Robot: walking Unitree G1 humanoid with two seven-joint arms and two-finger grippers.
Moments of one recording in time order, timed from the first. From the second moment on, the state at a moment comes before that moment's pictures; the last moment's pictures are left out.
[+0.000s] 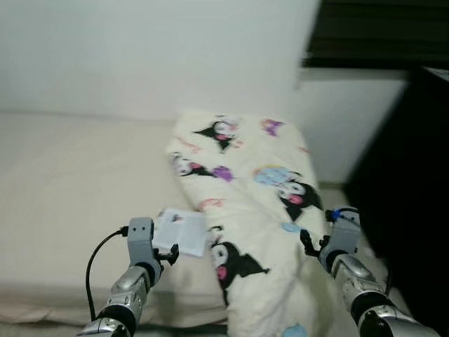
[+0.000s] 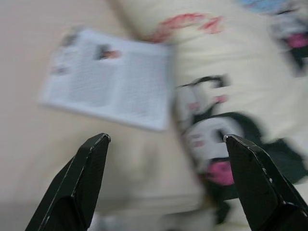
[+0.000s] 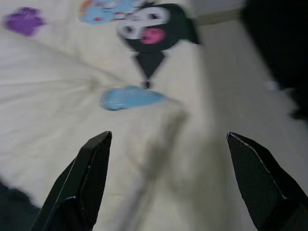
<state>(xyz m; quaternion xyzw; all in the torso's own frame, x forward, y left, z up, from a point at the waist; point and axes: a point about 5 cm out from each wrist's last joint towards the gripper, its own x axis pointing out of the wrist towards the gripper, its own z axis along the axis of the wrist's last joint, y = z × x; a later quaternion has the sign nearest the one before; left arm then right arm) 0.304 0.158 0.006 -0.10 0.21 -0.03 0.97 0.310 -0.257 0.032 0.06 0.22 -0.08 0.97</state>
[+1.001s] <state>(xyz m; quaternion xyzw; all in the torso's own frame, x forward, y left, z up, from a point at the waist) 0.316 0.154 0.021 -0.21 0.17 -0.04 0.96 0.332 -0.228 0.050 0.09 0.18 -0.02 0.98</state>
